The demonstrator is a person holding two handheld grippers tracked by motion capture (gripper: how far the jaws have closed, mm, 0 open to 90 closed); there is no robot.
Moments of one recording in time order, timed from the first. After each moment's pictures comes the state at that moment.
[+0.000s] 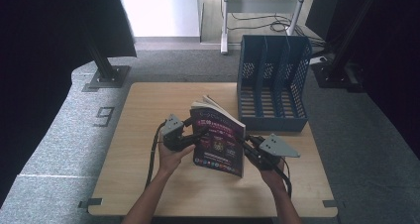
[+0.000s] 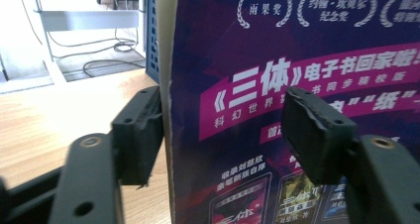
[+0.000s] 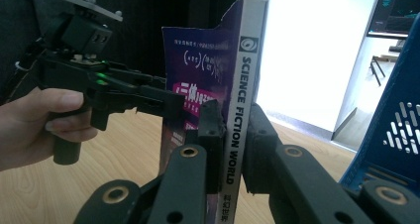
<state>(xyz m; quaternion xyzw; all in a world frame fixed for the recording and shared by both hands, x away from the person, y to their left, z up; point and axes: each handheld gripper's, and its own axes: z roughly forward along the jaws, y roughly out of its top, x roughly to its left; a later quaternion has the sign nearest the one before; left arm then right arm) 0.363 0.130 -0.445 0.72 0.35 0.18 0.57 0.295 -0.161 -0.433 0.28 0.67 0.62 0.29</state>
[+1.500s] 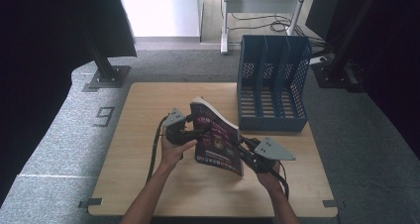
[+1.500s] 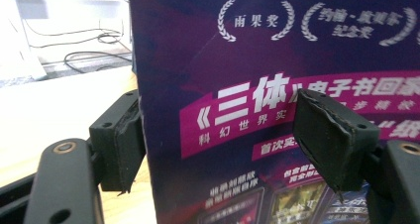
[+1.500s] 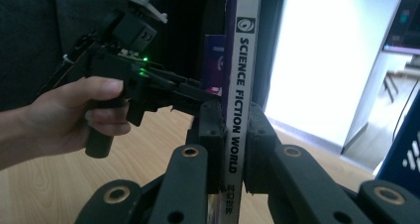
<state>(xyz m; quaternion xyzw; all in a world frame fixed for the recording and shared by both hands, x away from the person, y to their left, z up) 0.378 0.126 -0.435 0.72 0.35 0.15 0.58 0.289 -0.149 -0.431 0.24 0.68 0.63 0.29</state>
